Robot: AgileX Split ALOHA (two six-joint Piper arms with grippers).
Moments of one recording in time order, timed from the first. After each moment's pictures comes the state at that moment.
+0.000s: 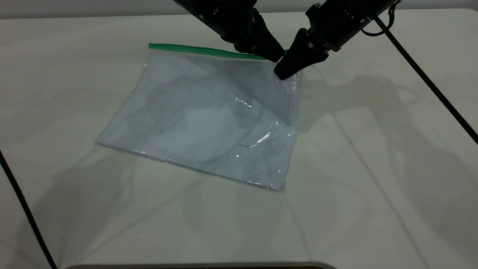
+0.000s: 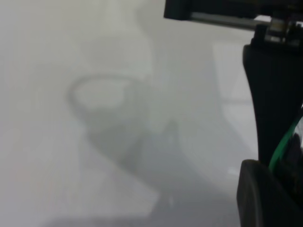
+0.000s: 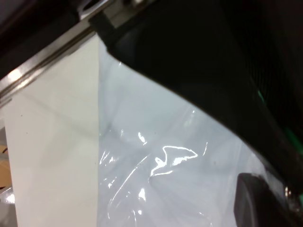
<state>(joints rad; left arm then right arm) -0.41 2.54 -1.83 -1.05 0.69 1.58 0.19 2.53 -1.72 0.99 0.99 -1.45</state>
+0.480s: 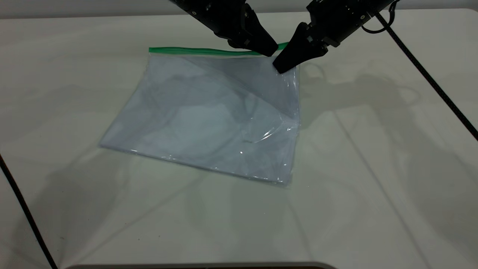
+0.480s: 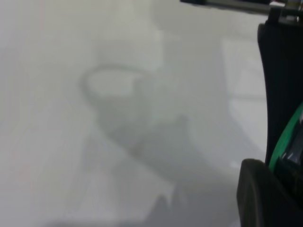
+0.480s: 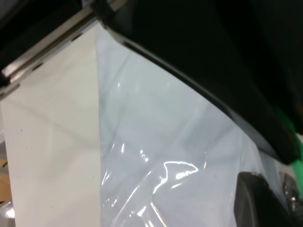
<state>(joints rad) -0.38 2.54 -1.83 -1.05 0.69 1.58 0.18 2.53 -1.73 1.02 0.99 -1.45</state>
